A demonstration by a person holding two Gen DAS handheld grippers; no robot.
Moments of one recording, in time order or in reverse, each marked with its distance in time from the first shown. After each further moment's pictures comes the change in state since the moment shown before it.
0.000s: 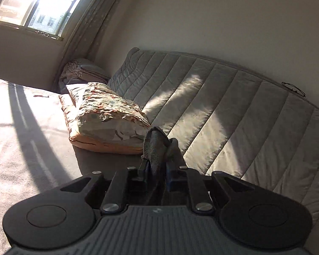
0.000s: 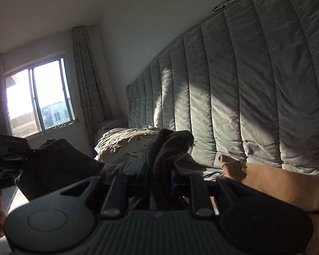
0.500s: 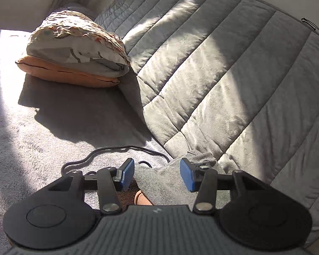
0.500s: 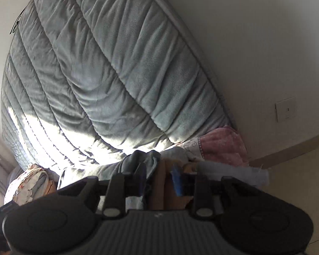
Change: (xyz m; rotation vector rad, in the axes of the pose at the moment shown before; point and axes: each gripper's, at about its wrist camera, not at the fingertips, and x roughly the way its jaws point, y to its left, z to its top) left arm 0.151 -0.045 -0.125 -0.074 0.246 0.041; right arm -0.039 -0.219 0.003 0.524 0.078 -0.592
